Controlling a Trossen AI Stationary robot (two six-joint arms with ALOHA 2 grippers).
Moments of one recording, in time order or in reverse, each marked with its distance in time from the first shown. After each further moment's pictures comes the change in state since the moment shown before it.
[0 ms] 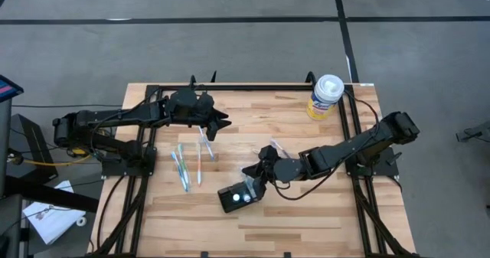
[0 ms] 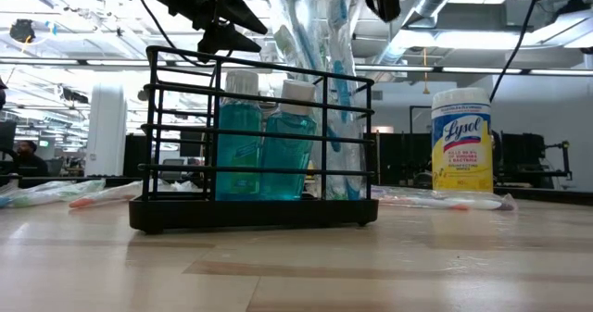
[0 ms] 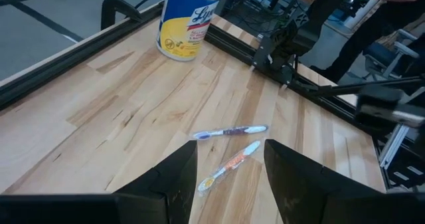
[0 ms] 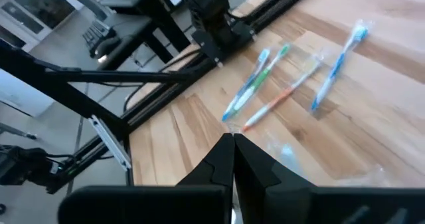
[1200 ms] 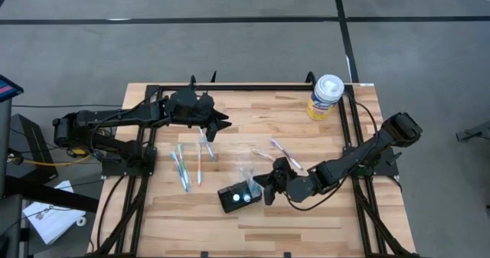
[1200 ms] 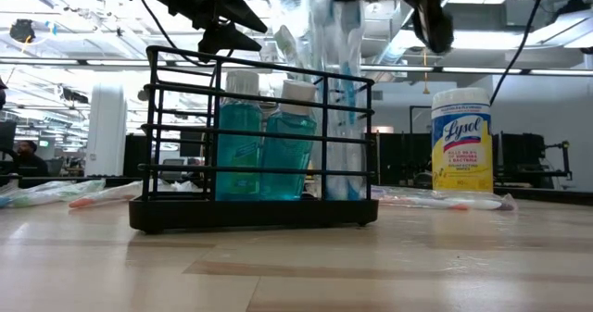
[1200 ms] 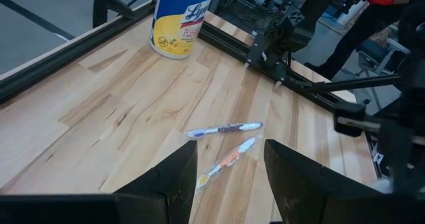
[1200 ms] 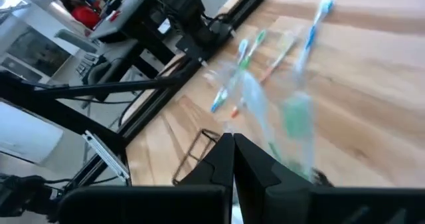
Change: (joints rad) left arm 0.000 0.000 0.000 -0.001 0.025 0.006; right arm 0.138 -0.015 -0.217 0.179 0.229 0.219
